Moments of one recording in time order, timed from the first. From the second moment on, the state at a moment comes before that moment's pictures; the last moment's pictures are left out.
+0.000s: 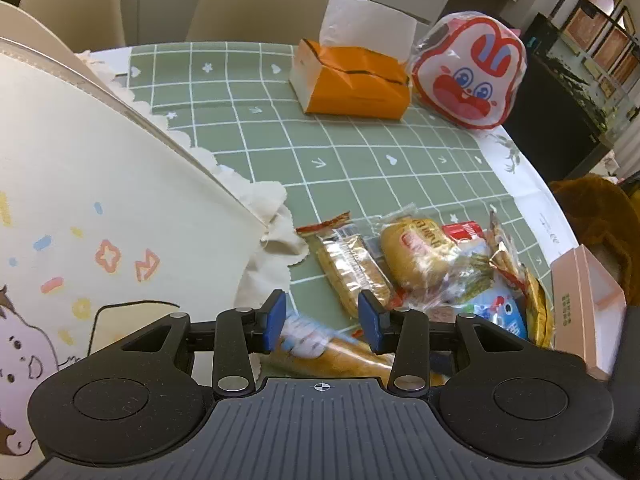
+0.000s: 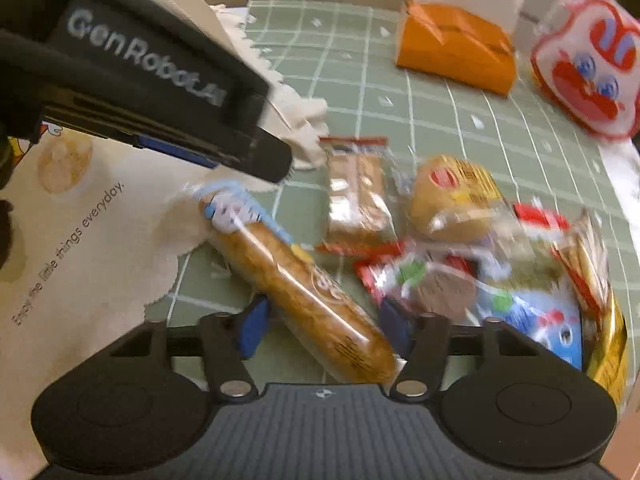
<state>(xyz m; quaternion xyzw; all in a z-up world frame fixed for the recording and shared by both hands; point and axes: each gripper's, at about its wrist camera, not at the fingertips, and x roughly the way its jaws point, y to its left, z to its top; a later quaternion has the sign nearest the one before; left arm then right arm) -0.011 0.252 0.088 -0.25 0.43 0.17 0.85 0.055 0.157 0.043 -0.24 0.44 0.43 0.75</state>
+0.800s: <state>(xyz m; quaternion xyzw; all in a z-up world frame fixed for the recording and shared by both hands) 0.051 0.218 0.045 -0.18 0.46 0.15 0.86 0.058 -0.126 0.031 0.06 0.52 0.18 0.83</state>
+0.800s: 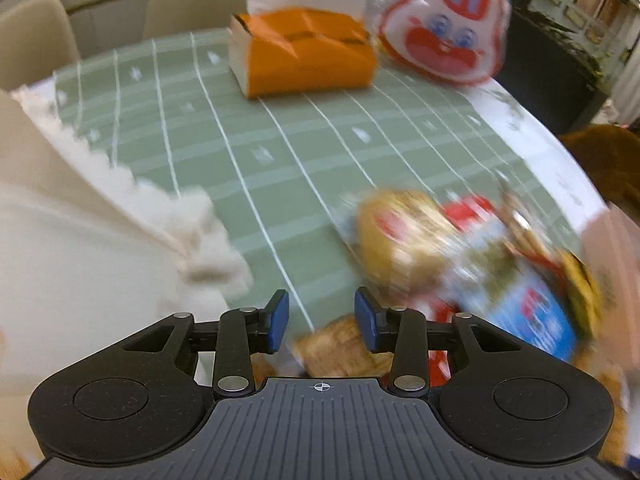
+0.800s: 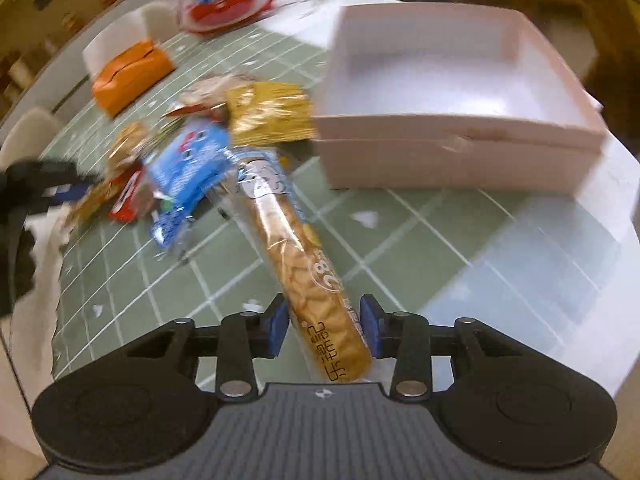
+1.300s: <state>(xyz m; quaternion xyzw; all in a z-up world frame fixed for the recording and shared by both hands) -0.018 0.133 0.054 -0.23 0.45 0.06 0.86 0.029 -0.123 0.026 0.07 0.52 0.20 0.83</state>
